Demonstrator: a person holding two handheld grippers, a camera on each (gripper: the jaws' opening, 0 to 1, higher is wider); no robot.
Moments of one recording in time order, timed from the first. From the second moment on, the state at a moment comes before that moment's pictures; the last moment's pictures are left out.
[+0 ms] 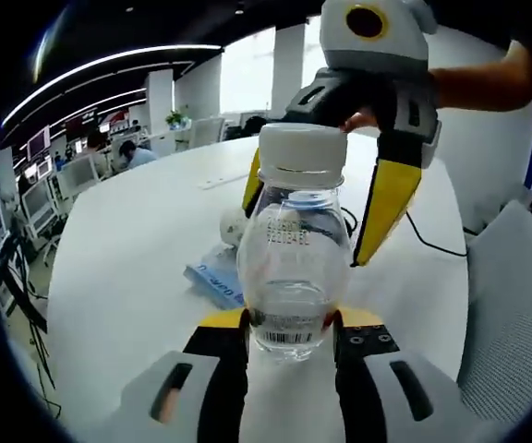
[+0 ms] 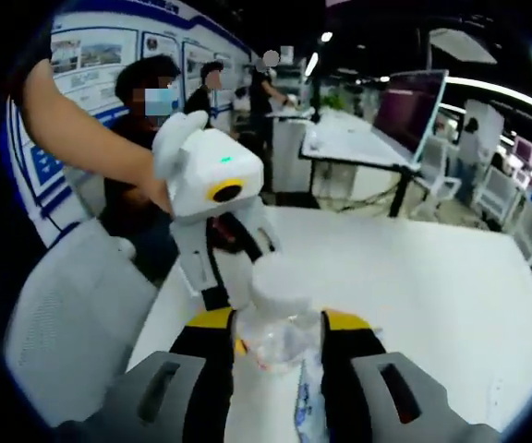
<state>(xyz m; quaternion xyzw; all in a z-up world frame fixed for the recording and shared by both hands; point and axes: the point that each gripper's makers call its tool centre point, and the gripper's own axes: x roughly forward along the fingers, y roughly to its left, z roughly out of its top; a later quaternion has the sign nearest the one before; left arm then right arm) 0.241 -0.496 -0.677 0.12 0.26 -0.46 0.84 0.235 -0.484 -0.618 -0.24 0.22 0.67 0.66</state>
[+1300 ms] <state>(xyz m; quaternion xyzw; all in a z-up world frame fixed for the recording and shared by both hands) 0.247 -0.471 -0.683 0.13 0.28 -0.39 0.87 0.246 -0.472 -0.625 -0.23 0.26 0.55 0.76</state>
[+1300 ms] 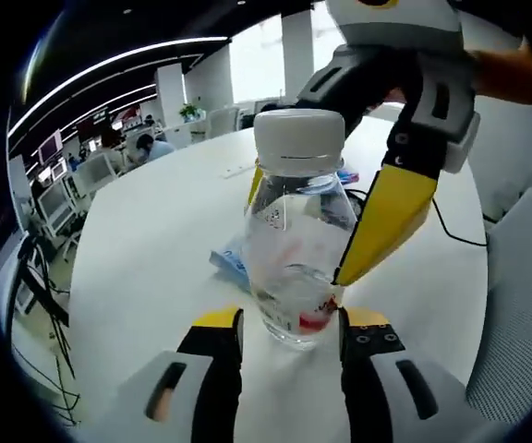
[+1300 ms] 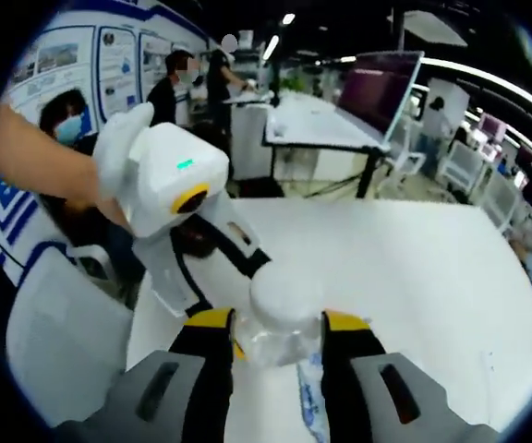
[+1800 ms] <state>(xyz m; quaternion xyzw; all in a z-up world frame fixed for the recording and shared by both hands) 0.234 -0.462 -0.662 -0.01 0.21 -0.26 0.94 0.250 -0.471 -0.624 -0.20 0.26 0.51 0.80</state>
